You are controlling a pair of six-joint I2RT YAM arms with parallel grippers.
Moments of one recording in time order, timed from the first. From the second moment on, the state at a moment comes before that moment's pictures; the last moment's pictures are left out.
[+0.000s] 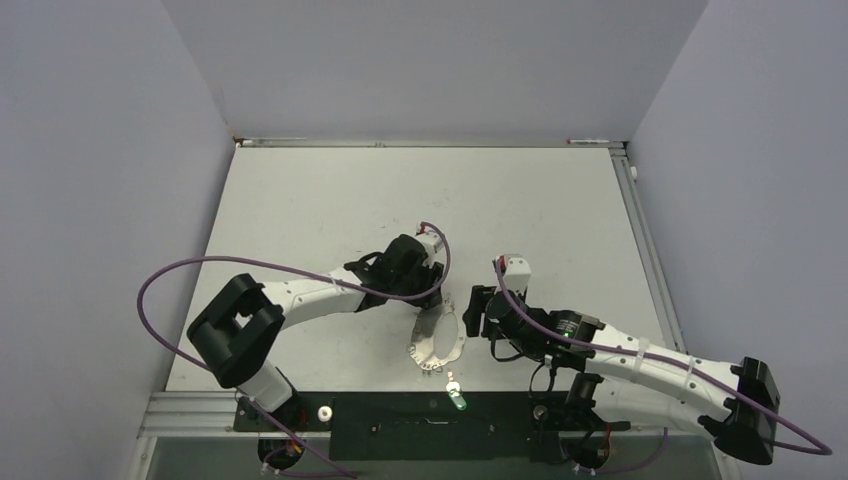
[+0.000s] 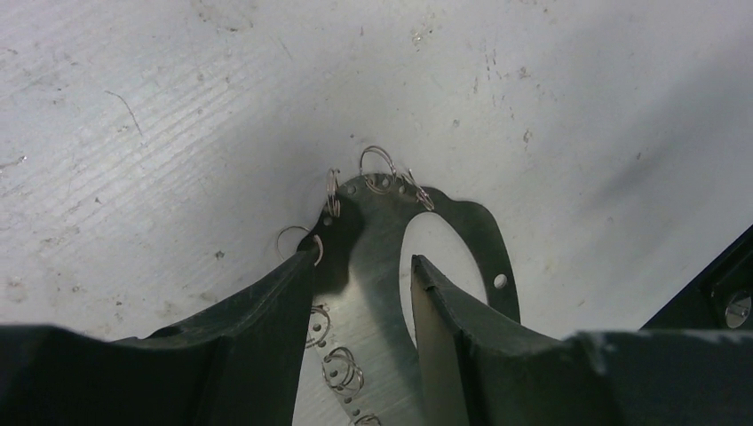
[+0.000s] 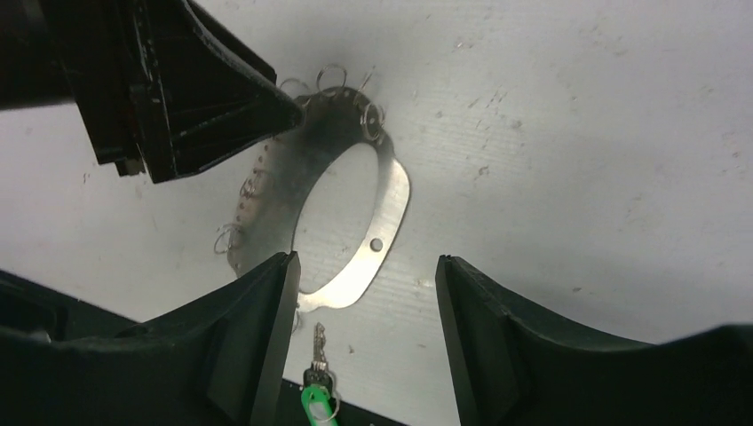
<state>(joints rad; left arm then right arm) -0.84 1.61 0.89 -0.09 0.08 -0.43 1.07 0.91 0.64 -0.52 0.49 0.81</state>
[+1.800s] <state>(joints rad) -1.37 0.93 0.55 -0.44 -0.31 -0.81 1.68 0.97 0.34 -0.38 0.72 1.66</state>
